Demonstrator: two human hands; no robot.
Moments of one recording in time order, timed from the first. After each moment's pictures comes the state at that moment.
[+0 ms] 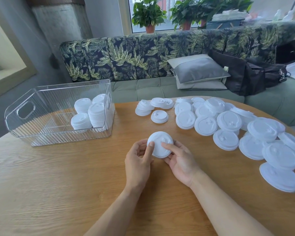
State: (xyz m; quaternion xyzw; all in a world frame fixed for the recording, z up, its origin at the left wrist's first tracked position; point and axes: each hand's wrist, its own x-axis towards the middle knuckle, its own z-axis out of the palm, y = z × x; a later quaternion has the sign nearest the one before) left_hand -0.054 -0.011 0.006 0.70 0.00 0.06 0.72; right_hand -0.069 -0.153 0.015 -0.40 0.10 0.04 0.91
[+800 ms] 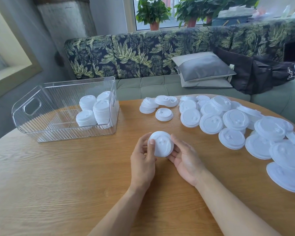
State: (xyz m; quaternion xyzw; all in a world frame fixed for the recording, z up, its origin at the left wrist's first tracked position) left_hand -0.057 -0.011 0.004 0.70 -0.03 0.08 0.71; right_hand -0.070 -0.147 0.019 -0.43 0.11 0.02 0.90
